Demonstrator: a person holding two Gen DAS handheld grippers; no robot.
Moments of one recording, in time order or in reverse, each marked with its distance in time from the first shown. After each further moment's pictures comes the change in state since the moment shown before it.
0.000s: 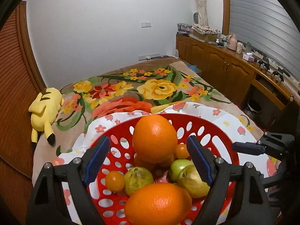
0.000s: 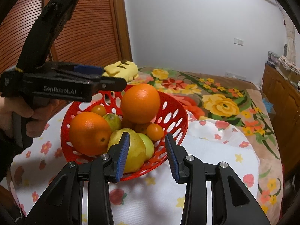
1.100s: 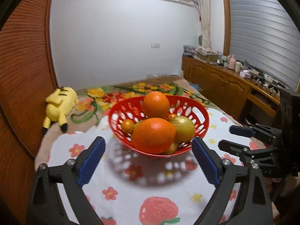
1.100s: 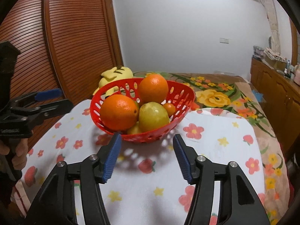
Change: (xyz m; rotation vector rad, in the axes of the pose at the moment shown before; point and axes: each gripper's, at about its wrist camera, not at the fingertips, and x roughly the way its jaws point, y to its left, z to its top) left arm -0.133 -0.012 -0.125 -0.072 -0.203 0.062; right arm -0.068 0.059 -0.056 0.099 -0.068 -0.086
